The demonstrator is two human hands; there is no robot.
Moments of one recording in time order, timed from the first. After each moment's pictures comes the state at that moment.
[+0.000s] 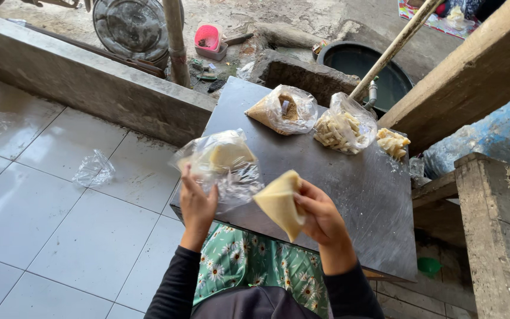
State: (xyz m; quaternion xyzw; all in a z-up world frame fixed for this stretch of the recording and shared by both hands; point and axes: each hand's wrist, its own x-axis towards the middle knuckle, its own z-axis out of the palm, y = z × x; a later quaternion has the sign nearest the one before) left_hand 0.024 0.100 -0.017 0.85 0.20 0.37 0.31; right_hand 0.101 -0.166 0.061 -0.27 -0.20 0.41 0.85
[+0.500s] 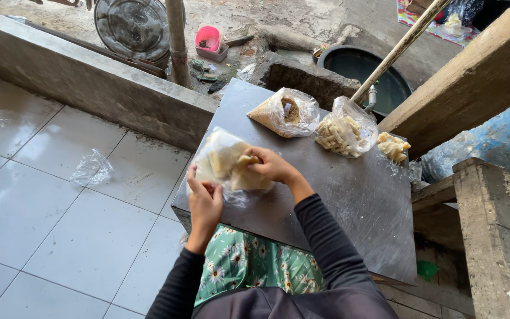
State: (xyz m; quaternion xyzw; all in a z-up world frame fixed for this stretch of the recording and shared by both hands) left_hand 0.031 0.098 -0.017 0.76 0.18 0.32 0.54; right_hand 0.238 -0.052 -0.010 -0.71 -0.37 0.33 0.51
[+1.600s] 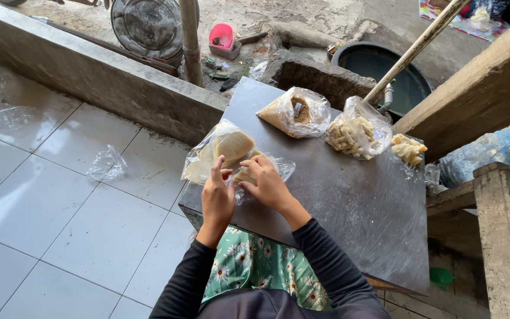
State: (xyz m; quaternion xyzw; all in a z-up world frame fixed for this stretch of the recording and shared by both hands) left_hand 0.042 0.089 0.001 0.82 0.13 0.36 0.43; right_hand 0.148 -0.040 0.029 -0.82 -0.45 0.00 0.36
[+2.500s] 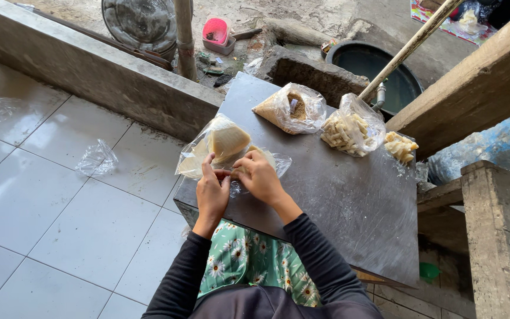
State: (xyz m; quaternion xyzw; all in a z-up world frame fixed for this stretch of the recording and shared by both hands) left_hand 0.049 0.095 -0.014 0.80 0.19 0.28 0.50; right_hand 0.150 -0.033 0.016 -0.82 -0.44 -0.03 0.37
